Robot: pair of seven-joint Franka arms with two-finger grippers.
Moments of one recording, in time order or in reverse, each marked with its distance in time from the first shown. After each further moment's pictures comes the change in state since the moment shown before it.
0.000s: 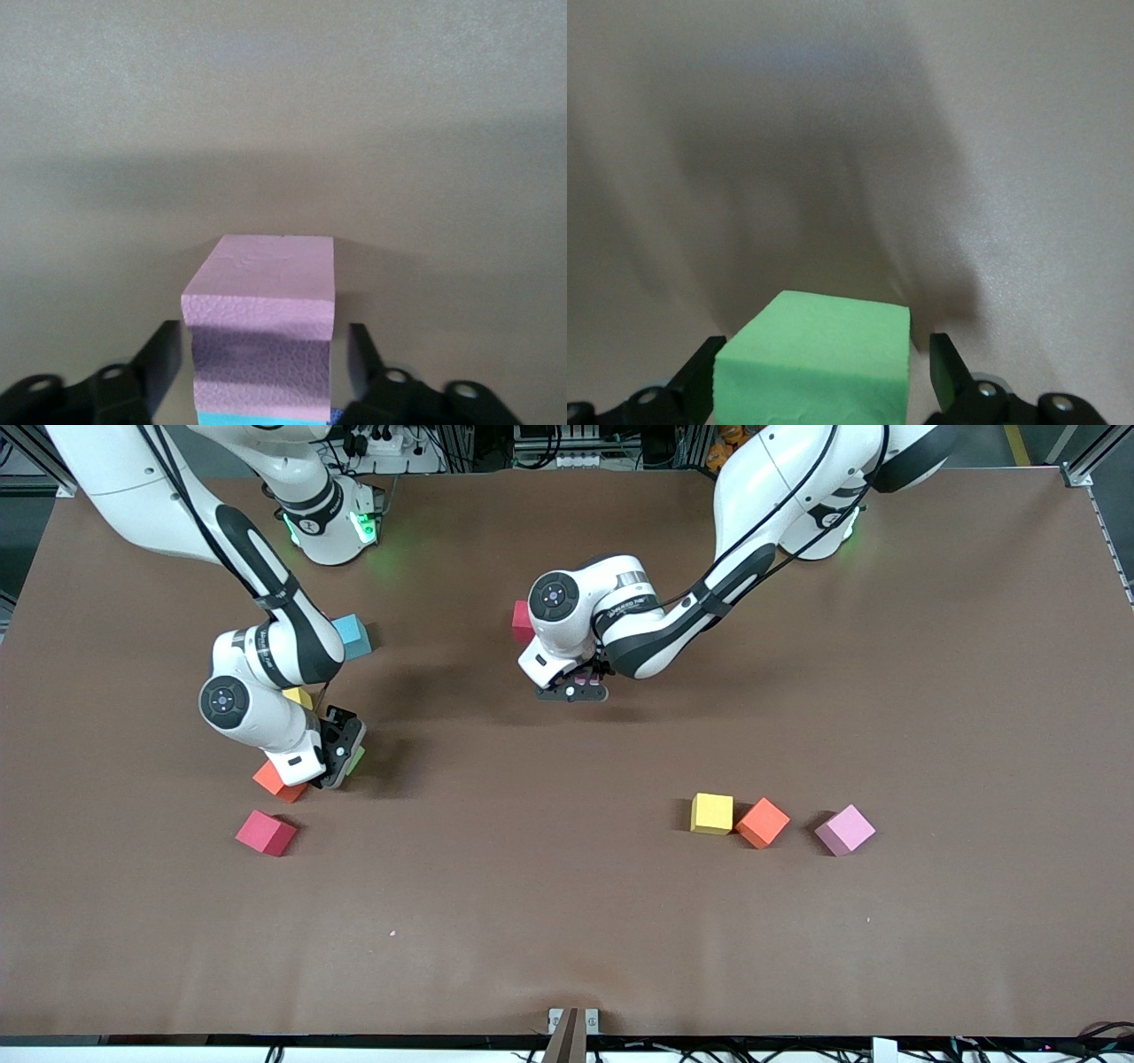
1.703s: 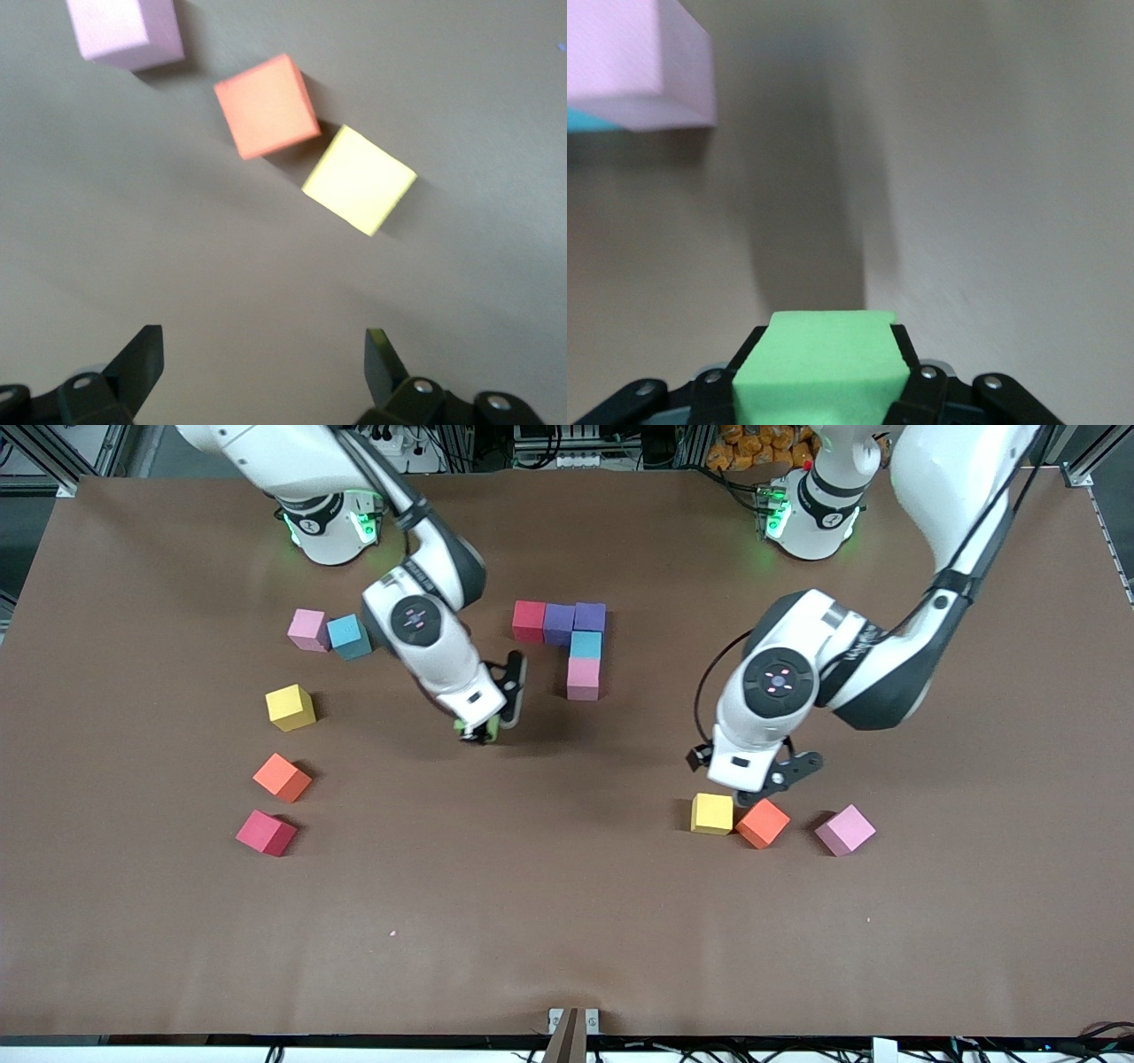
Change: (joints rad) left arm 0.456 -0.224 0.008 0.111 -0.079 -0.280 0.032; right arm 0.497 -0.018 0.059 0.151 -0.001 -0.011 0.257
